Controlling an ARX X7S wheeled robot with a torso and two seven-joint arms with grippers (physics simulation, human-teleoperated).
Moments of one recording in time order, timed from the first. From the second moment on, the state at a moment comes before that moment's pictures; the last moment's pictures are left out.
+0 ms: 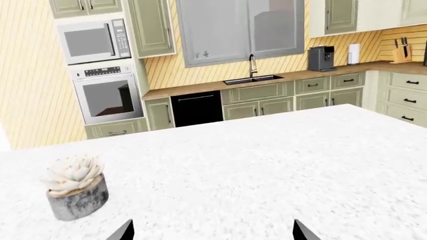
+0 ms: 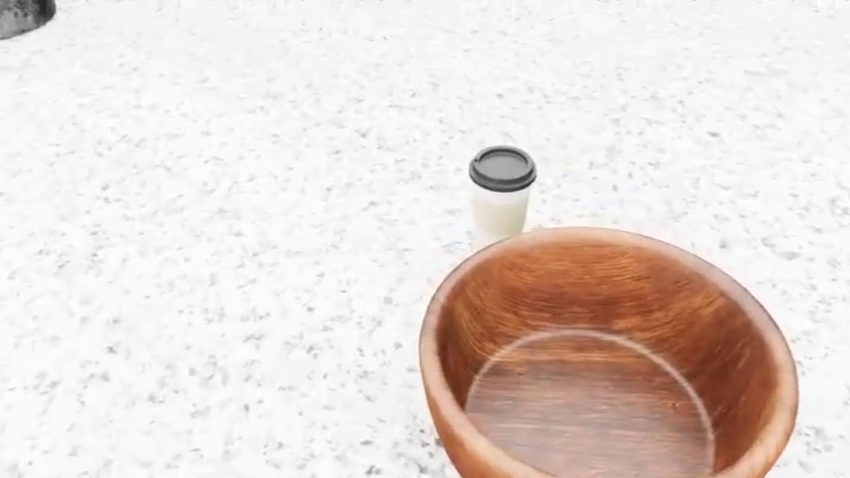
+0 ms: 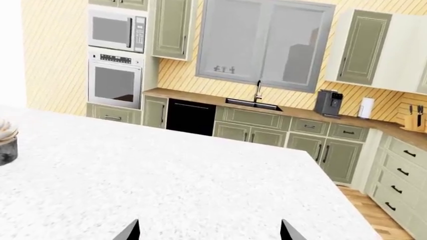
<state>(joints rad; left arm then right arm) -1.52 -0.49 0.38 -0.23 -0.74 -1.06 -0.15 1.58 0.71 -0.34 0.10 0.87 1.16 0.08</state>
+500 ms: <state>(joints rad) -1.50 -0.49 0.38 -0.21 -0.76 -1.06 -0.16 1.56 0.69 -0.34 0.12 0.89 1.17 0.08</state>
